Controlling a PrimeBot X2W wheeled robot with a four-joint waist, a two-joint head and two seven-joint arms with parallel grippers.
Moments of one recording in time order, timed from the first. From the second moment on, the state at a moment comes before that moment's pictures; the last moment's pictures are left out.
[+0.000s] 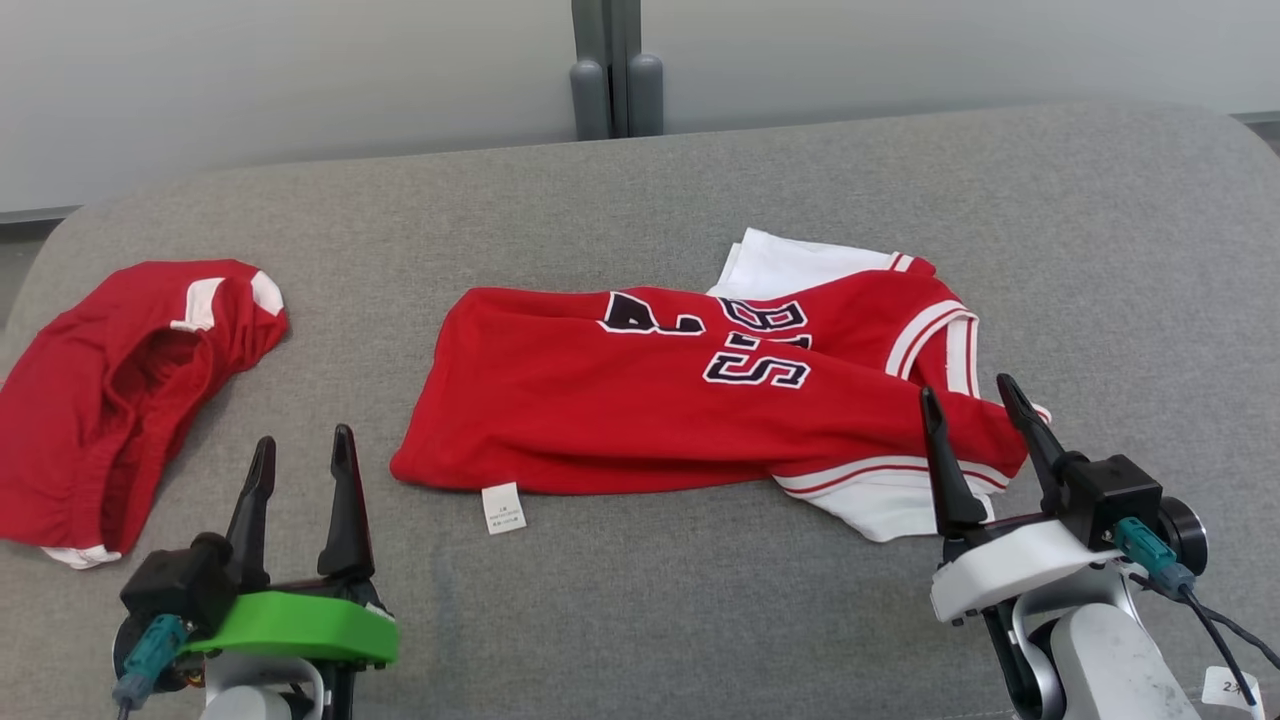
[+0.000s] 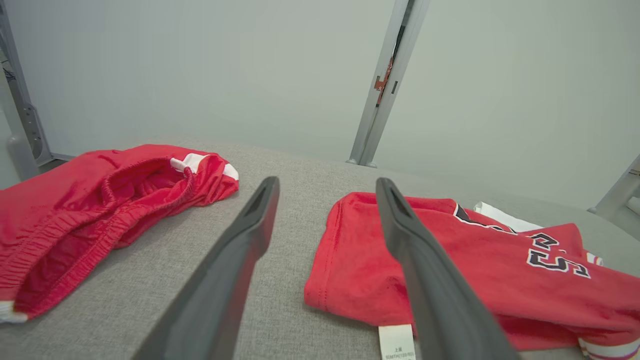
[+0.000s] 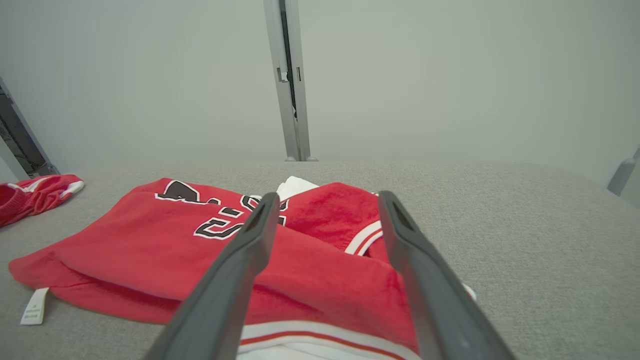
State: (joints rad) left arm -0.10 0.07 -0.02 0.23 -0.36 -0.11 -0.26; right arm -0.14 -0.05 0.05 0.23 0.10 0.13 -0.25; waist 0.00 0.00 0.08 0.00
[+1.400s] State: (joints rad) left arm -0.18 0.05 -0.05 0.15 -0.30 -0.13 -0.26; right arm -0.74 -0.21 -0.17 0.64 0.19 0.13 0.70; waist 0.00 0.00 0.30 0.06
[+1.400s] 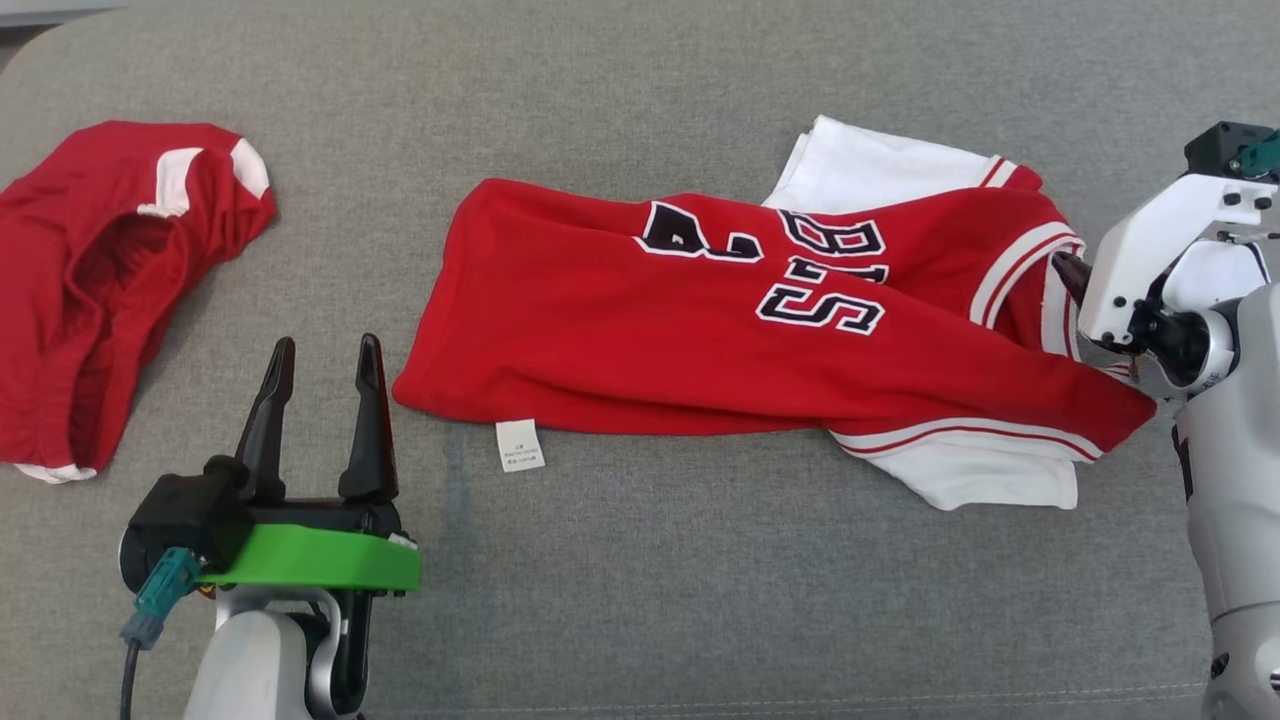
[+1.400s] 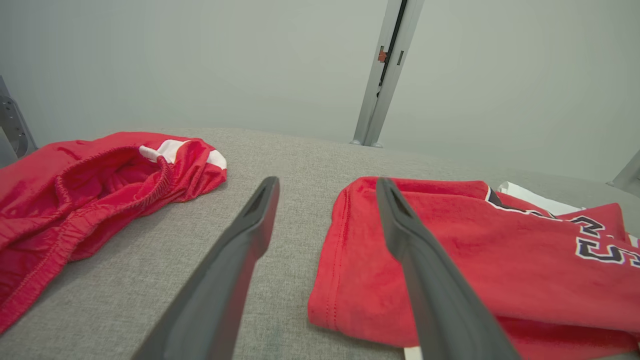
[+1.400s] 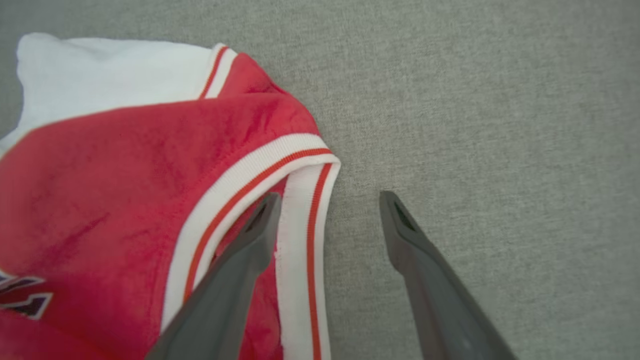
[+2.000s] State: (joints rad) left arm -0.21 0.05 -0.08 0.14 -0.30 -0.13 -0.26; right arm -0.94 -0.23 -0.19 0.77 0.12 0.13 0.47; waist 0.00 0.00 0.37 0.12
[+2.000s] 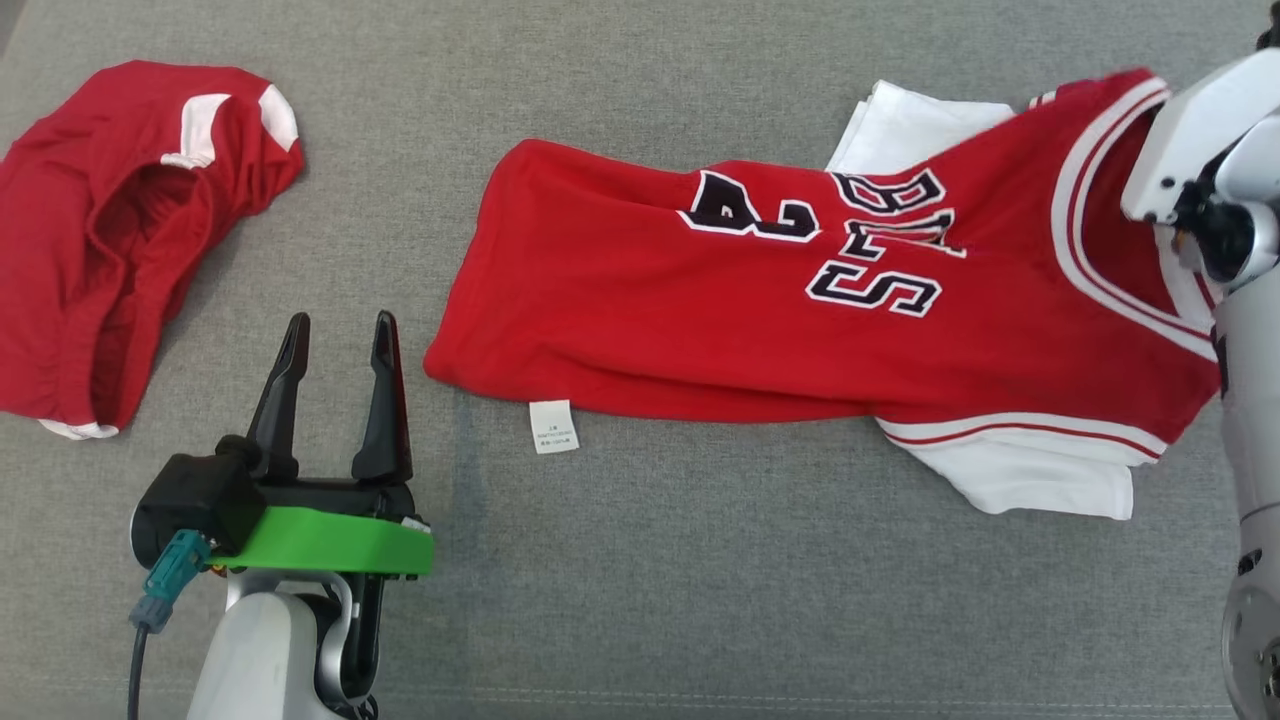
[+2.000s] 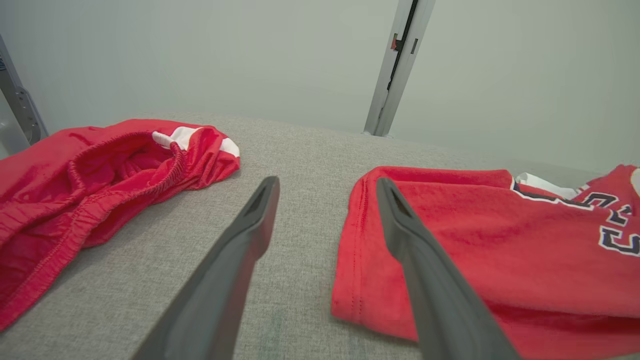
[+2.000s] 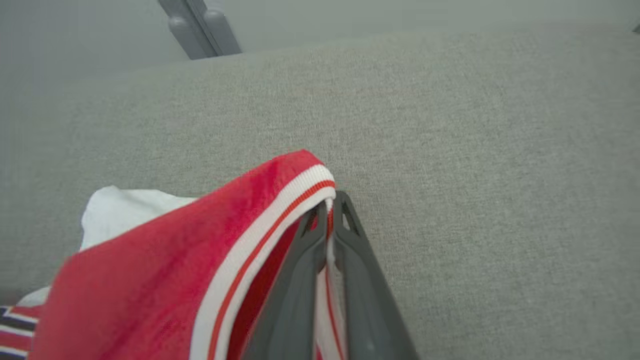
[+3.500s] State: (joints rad) left arm -0.15 0.05 0.05 0.25 -0.29 -0.12 -0.26; right arm -0.54 -0.21 0.01 0.55 0.12 0.13 -0.24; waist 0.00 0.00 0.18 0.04
